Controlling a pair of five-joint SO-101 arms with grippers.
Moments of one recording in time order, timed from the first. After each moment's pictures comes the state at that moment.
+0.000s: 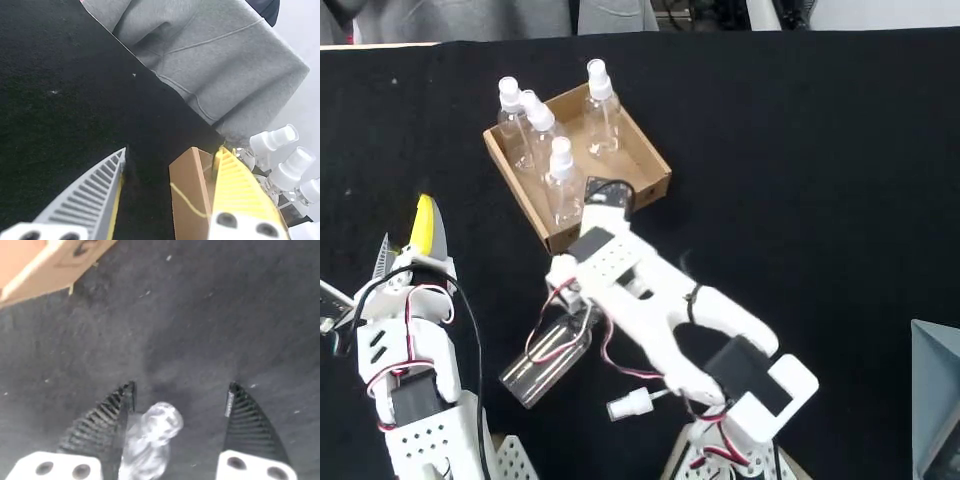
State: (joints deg) left arm -25.0 -103.7 96.0 26.3 33.2; right arm -42.1 4.9 27.8 62.1 -48.1
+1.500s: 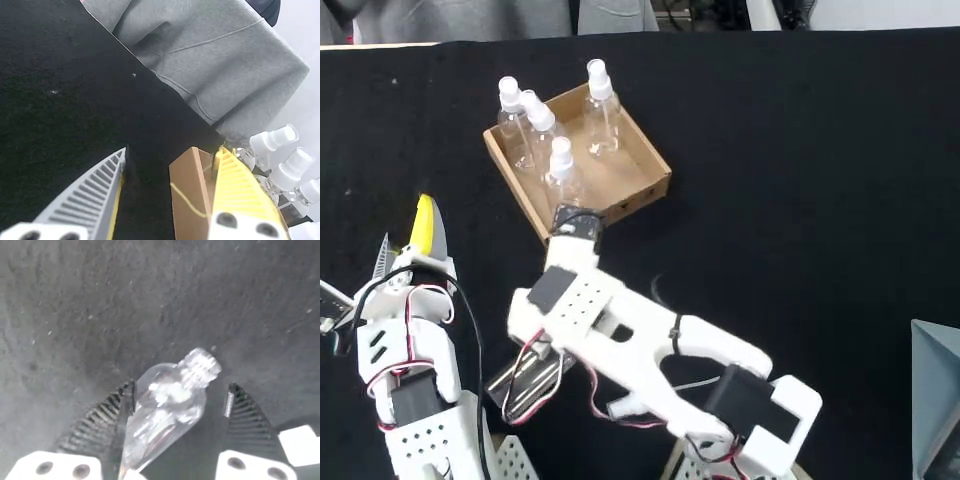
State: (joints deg) left arm -25.0 -103.7 96.0 26.3 33.2; right arm -57.8 -0.3 26.7 65.6 -66.2
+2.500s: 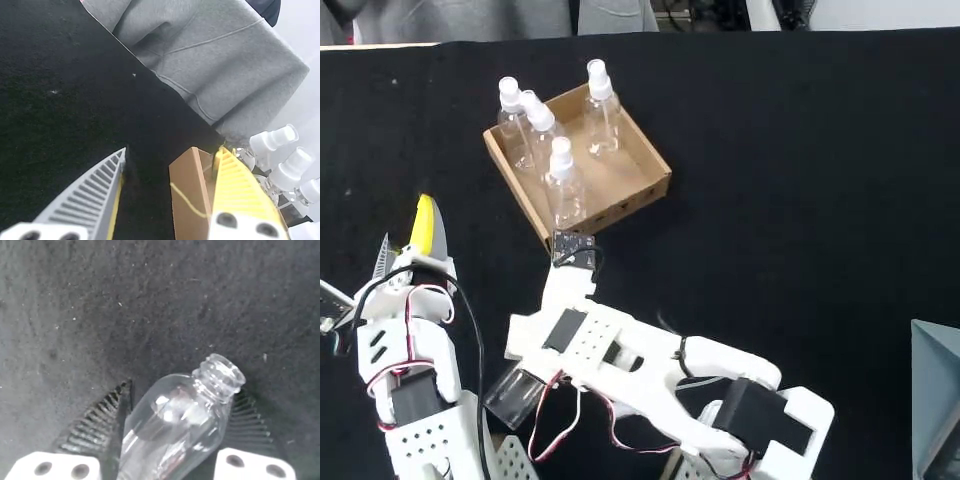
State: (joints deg) left arm -25.0 -103.7 96.0 26.3 33.2; right arm -60.8 -3.5 44.8 40.7 -66.0
